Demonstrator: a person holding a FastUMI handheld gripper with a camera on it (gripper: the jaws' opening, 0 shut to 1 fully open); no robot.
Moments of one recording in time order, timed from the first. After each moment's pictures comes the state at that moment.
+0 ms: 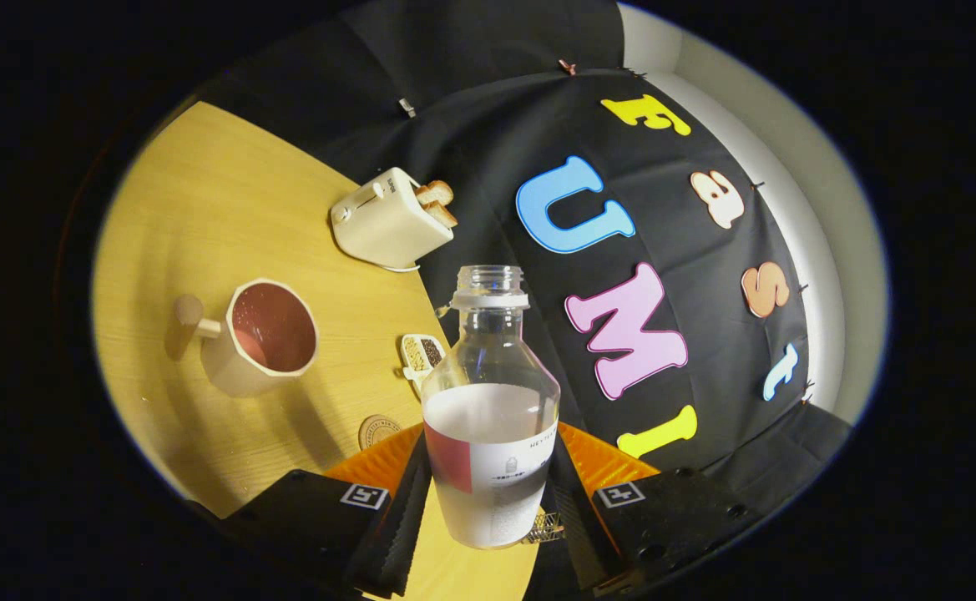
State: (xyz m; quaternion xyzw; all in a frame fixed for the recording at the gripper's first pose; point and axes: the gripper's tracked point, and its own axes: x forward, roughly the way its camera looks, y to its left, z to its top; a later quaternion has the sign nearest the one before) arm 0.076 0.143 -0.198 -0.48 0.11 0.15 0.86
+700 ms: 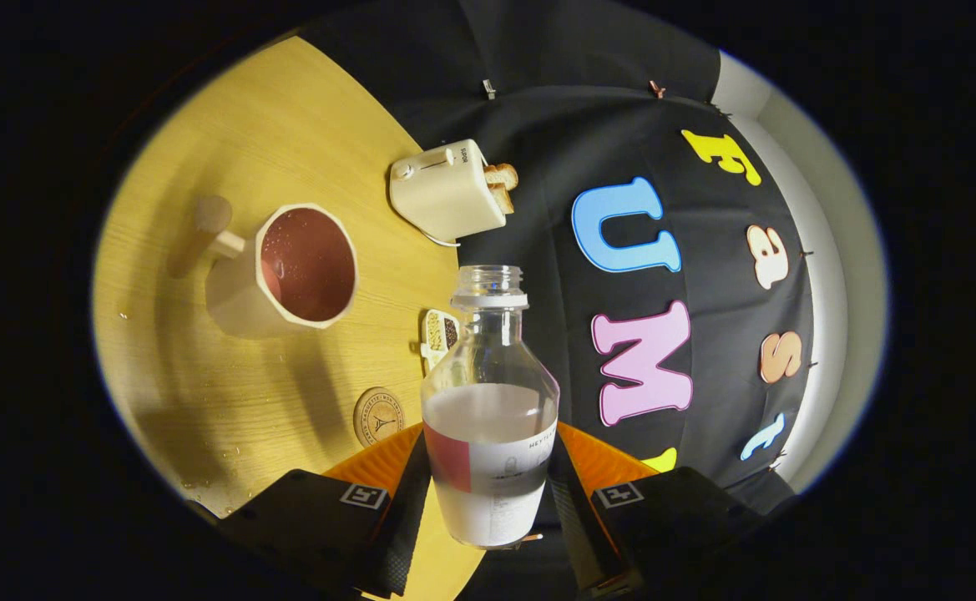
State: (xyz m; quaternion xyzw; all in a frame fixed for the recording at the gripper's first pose) arm 0.084 0.149 -0.229 -0.59 0.10 0.18 0.78
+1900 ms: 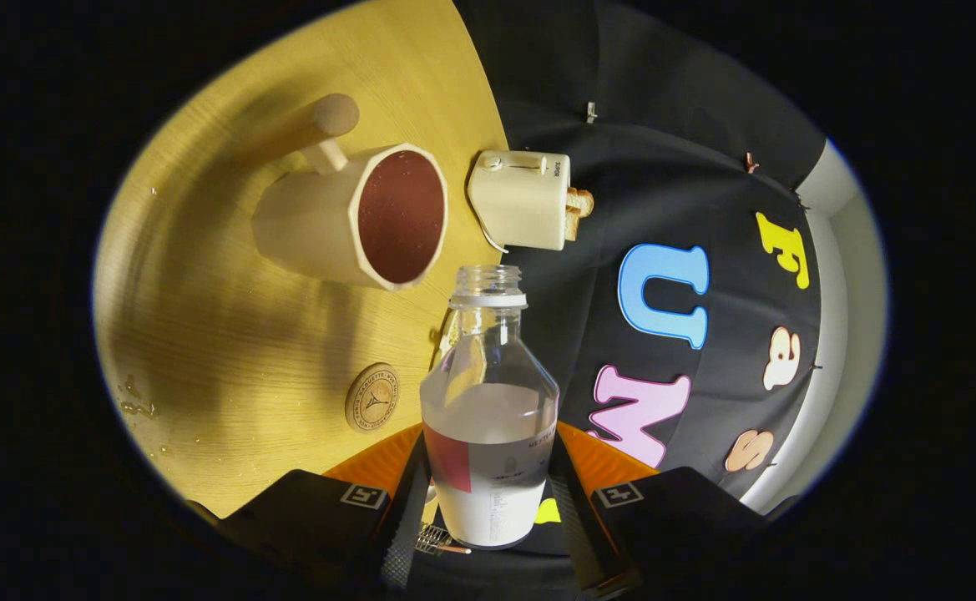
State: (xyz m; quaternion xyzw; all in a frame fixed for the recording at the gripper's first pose) arm 0.086 0.164 -0.253 -0.71 0.06 0.24 0.66
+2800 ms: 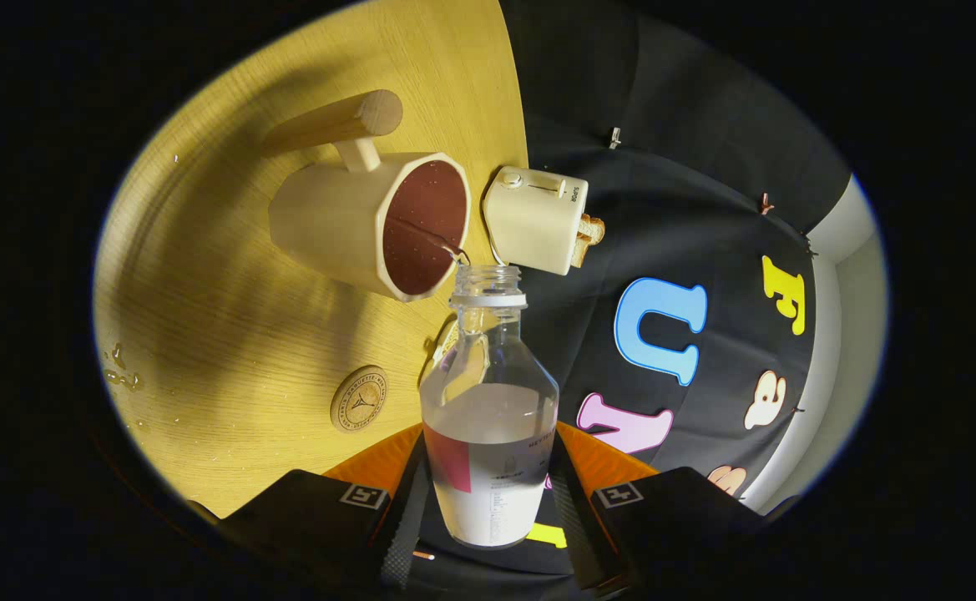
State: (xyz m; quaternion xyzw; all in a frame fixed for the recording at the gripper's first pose) arm 0.090 0.176 -0.252 -0.74 0.03 0.25 0.62
